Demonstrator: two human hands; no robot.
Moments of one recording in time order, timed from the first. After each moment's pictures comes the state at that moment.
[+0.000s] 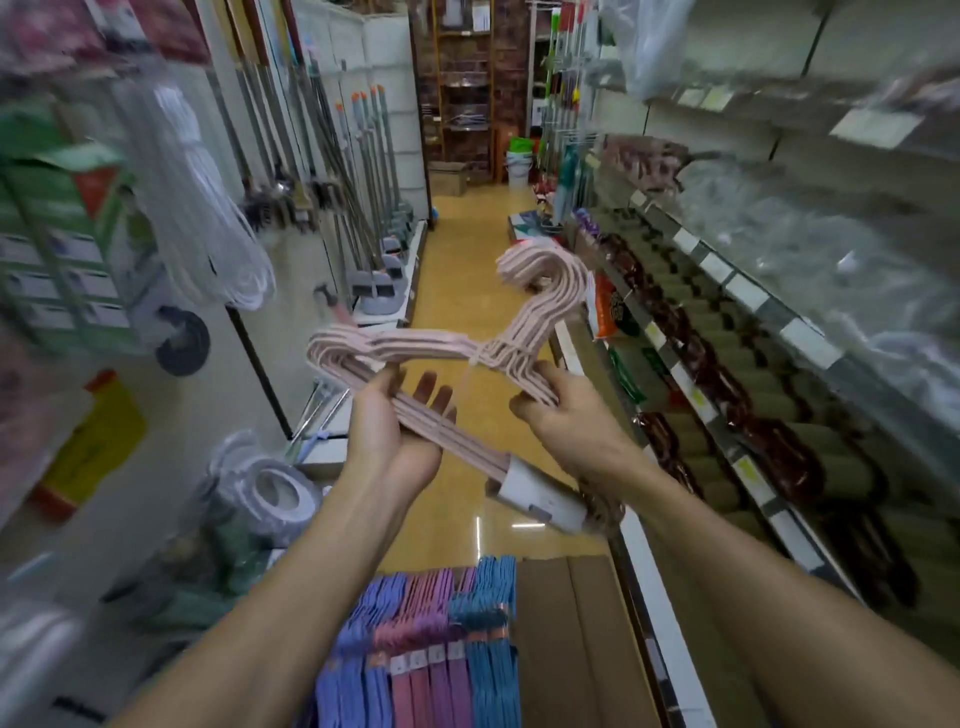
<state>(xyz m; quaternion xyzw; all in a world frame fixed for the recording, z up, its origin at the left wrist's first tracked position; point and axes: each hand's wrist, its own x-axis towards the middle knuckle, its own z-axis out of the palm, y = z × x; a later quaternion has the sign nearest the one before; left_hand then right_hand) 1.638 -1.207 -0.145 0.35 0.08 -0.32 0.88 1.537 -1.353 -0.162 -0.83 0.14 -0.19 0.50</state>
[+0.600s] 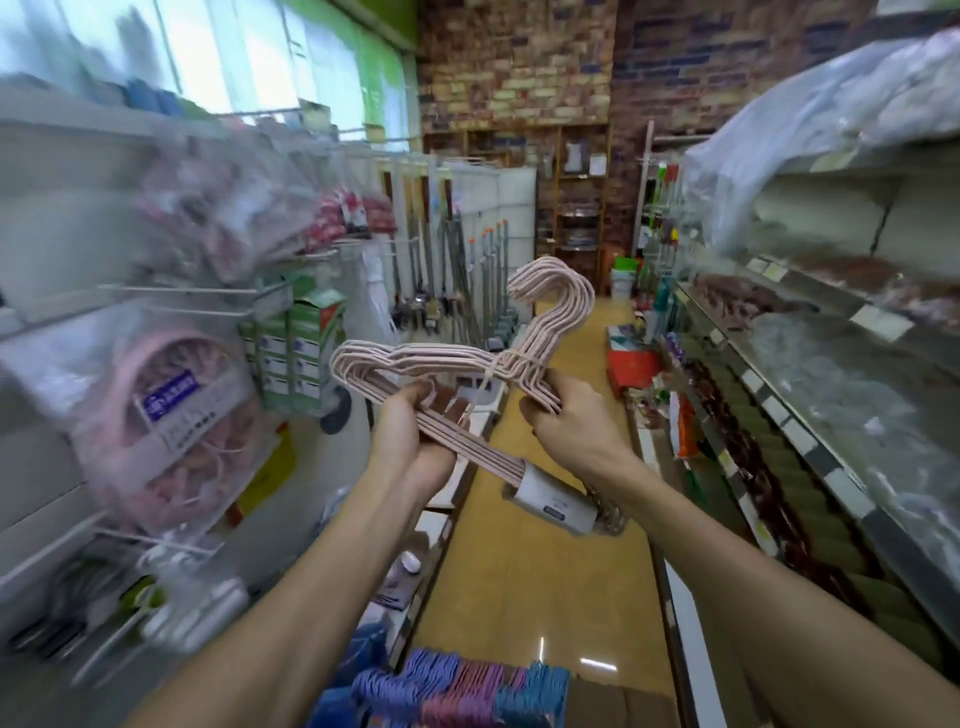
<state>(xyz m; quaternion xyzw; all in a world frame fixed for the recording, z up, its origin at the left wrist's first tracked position) 1.553 -1.127 0.014 0.29 0.03 -0.22 0.93 1.497 -1.287 0.003 -0.87 0.03 -0.26 0.42</state>
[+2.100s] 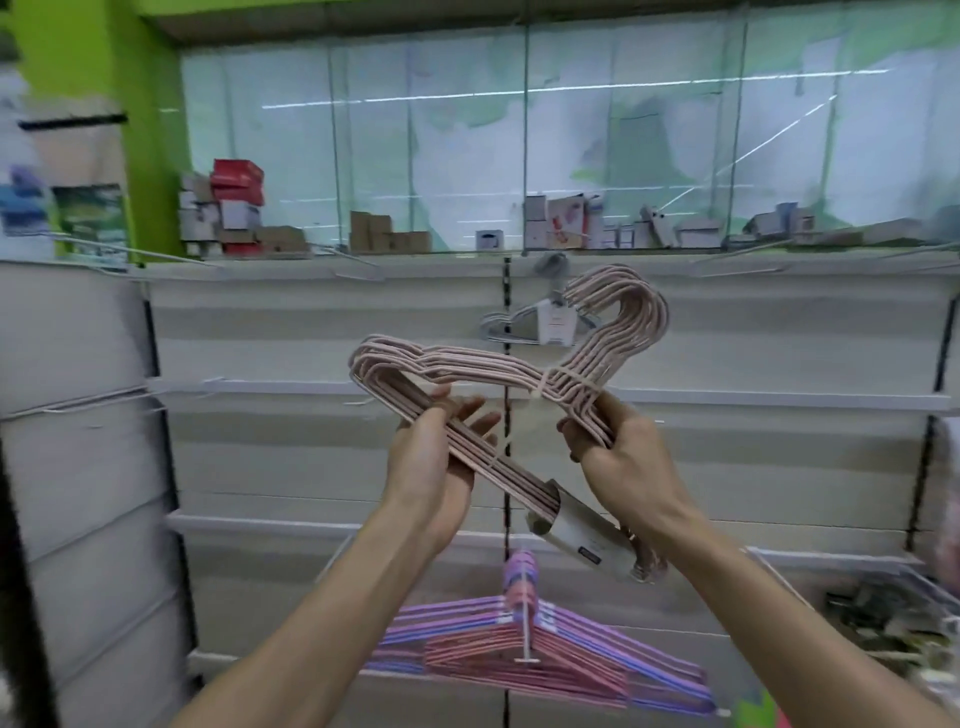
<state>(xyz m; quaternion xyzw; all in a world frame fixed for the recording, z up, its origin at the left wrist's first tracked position) 0.940 -0.628 0.121 0.37 0.12 0.53 0.75 1.094 -0.709 0.101 -0.57 -0.57 0.00 0.60</state>
